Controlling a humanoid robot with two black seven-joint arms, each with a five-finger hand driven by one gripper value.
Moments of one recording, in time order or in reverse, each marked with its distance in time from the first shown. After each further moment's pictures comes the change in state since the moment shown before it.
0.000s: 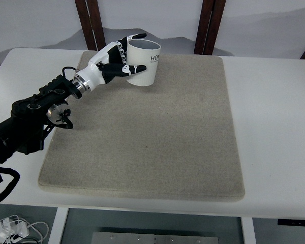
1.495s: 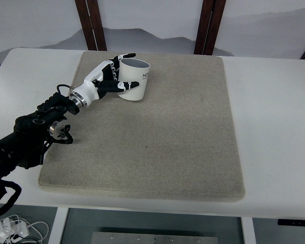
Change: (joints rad) left arm 0.072 -0.029 0.011 0.063 0.016 0.120 0.000; right arm 0.000 0.000 0.000 -0.001 0.000 0.000 0.000
